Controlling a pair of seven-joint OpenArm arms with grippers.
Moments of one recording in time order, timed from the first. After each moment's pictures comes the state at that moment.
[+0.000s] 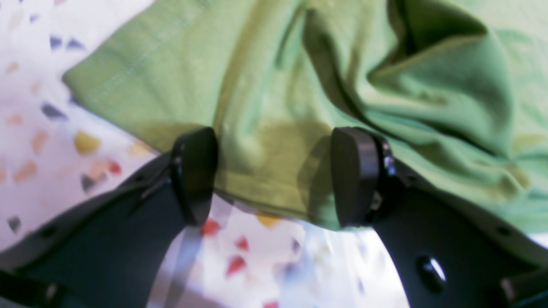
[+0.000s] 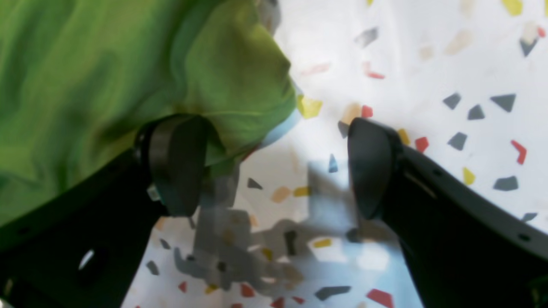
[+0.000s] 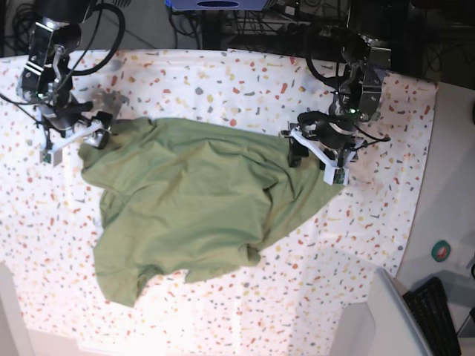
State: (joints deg) left arm 6.7 -12.2 3.8 69.8 -16.4 -8.8 17.8; right arm -8.6 -0.4 26.3 75.6 10.6 16.7 -35.5
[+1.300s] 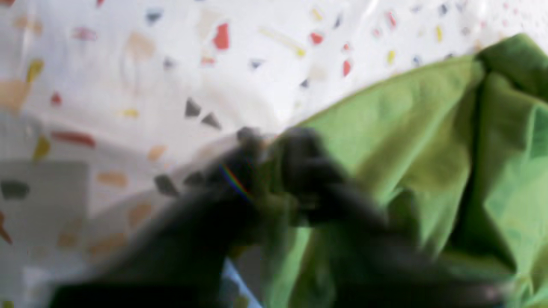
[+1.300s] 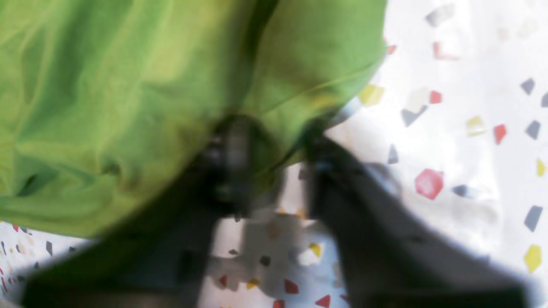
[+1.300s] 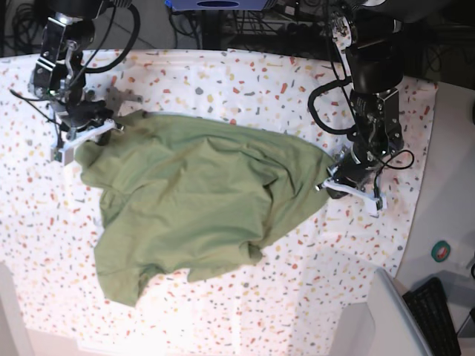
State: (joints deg) left arm -9.8 -5.9 -21.6 49.2 -18.0 -14.9 22.4; right arm -9.2 -3.5 26.1 77.3 10.6 16.7 -35.7
